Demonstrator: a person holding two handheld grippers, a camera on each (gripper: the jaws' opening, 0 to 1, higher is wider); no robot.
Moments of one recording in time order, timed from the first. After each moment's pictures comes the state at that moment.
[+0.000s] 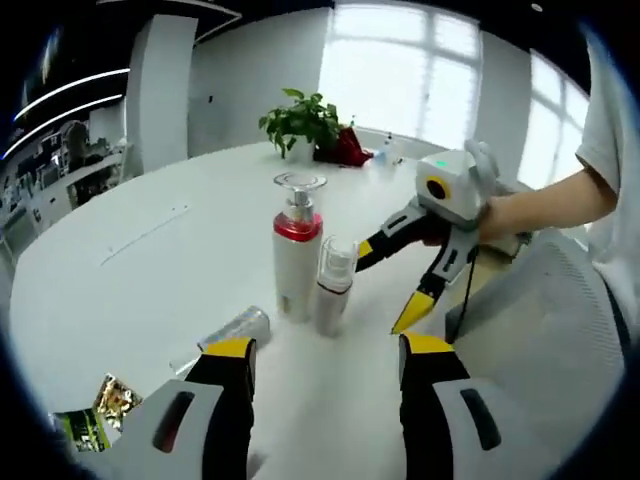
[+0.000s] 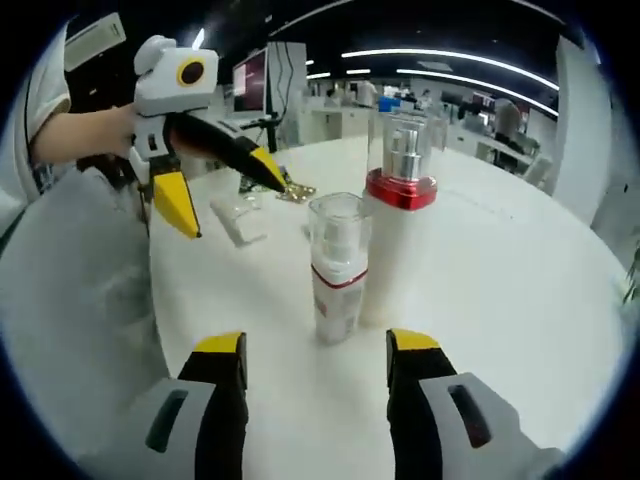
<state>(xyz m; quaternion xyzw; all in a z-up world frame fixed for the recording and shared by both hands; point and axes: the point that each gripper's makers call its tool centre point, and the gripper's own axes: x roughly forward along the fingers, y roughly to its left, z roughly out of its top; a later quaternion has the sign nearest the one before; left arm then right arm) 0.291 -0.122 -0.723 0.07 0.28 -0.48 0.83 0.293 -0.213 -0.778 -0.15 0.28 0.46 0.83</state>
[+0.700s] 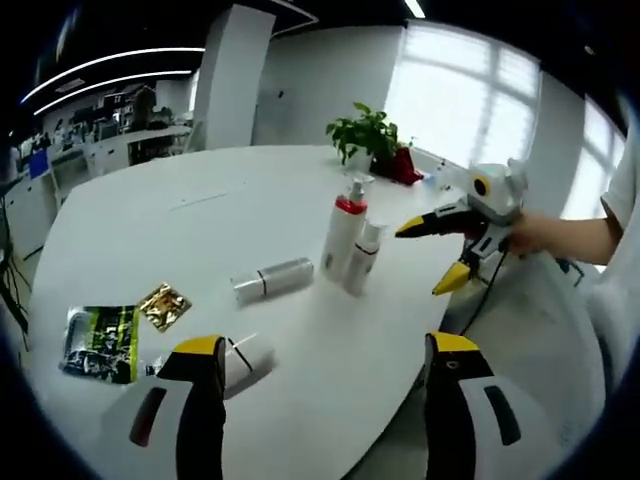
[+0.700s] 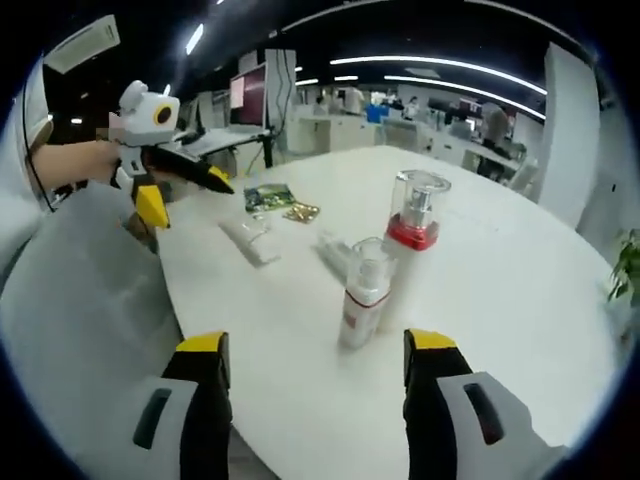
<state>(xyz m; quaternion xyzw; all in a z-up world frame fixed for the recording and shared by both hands) 0.241 -0.028 -0.709 0.01 0.30 -0.37 0.88 0.270 -0.212 -0.732 -0.14 0.26 0.42 0.86</state>
